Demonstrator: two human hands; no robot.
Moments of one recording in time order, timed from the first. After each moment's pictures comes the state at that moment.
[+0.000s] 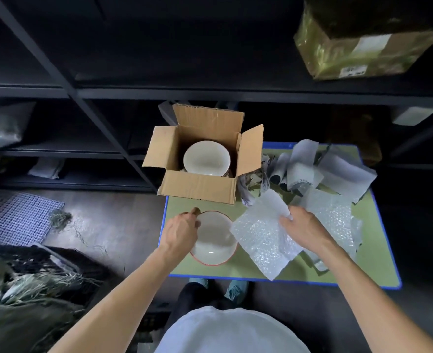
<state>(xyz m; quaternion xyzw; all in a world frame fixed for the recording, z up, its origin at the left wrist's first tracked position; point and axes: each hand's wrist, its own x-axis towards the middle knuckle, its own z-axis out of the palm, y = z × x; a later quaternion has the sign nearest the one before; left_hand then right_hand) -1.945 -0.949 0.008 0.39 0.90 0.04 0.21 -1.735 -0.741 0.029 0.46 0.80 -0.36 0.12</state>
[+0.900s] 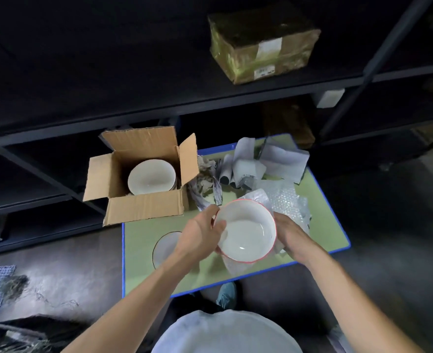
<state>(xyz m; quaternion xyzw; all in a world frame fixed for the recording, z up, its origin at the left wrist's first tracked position) -1.856 -0.866 0.066 0.42 0.76 0.27 0.40 -1.661 -0.757 0.052 0.48 0.55 -0.68 -0.09</state>
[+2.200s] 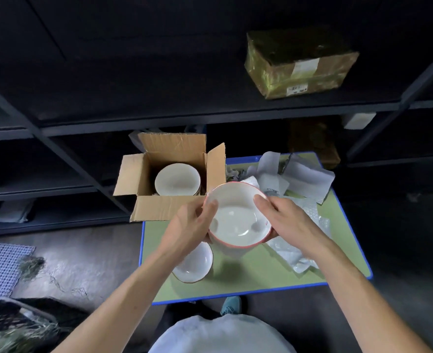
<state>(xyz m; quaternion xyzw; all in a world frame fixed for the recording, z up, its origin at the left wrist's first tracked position) -1.906 -0.891 0.116 0.31 0.75 0.43 0.39 -1.727 -0.753 0.126 0.42 0.72 -0.55 -0.04</state>
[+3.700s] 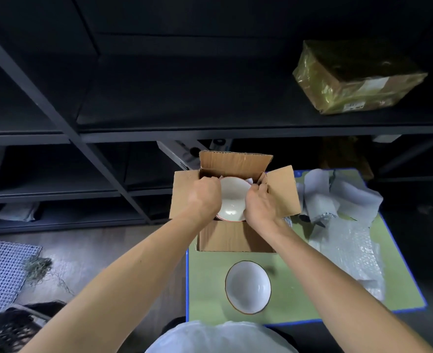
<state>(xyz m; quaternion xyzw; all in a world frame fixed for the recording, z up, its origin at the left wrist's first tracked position) -2.084 -0.848 0.099 0.50 0.85 0.00 0.13 -1.965 -0.777 0.066 0.49 0.86 -0.12 0.12</state>
